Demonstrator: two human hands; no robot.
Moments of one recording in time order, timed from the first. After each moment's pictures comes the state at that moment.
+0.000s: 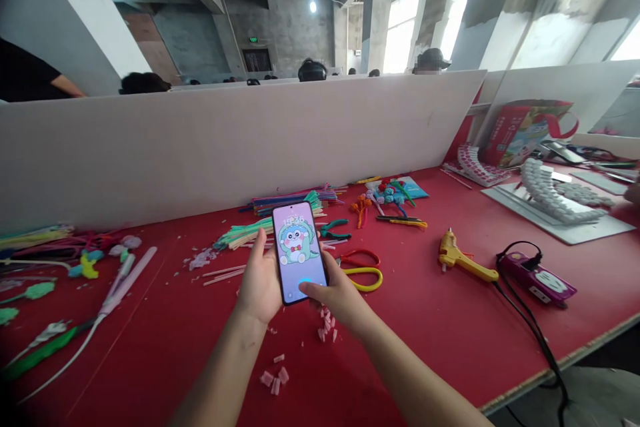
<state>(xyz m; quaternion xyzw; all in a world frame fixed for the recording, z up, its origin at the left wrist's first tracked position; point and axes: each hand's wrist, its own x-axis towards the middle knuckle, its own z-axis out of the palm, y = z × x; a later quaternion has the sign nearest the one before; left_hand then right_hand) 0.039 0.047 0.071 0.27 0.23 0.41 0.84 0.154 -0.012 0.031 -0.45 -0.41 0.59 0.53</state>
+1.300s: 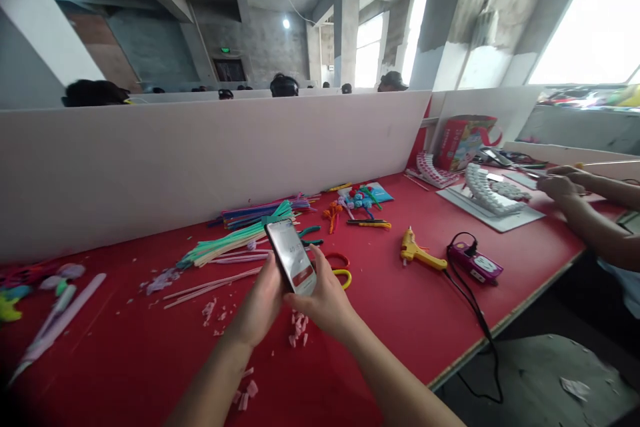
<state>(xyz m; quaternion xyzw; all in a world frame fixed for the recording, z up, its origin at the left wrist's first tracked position) 0.067 0.019 0.057 0.38 0.19 0.34 0.84 0.180 -0.028 0.023 -0.63 -0.54 0.29 0.48</state>
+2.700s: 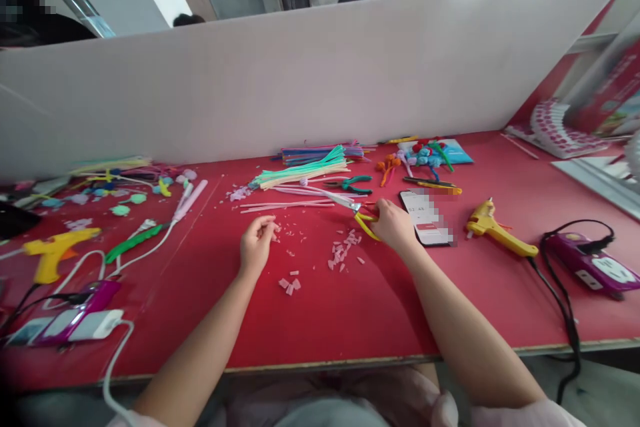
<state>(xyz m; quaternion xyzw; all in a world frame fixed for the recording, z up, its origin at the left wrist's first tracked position) -0.047 0.029 -0.031 0.58 0.56 0.50 0.32 0.256 0.018 -0.032 -0.74 -0.65 0.05 0.17</state>
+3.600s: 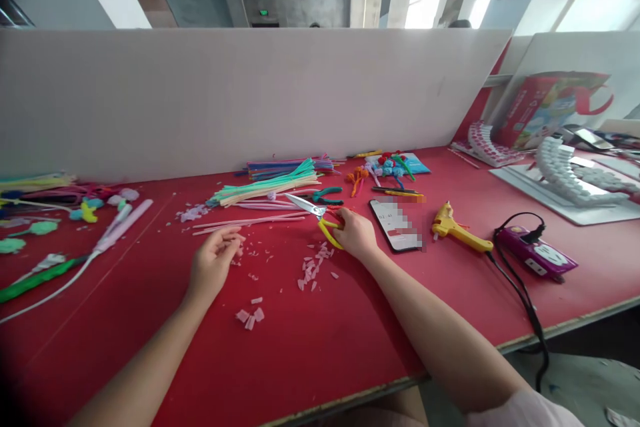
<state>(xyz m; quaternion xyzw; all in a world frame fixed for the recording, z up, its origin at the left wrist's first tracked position) -0.050 0.046 -0.032 0.66 0.51 0.46 0.30 0.243 0.028 -0.046 -0.71 -0.64 0.03 0.29</state>
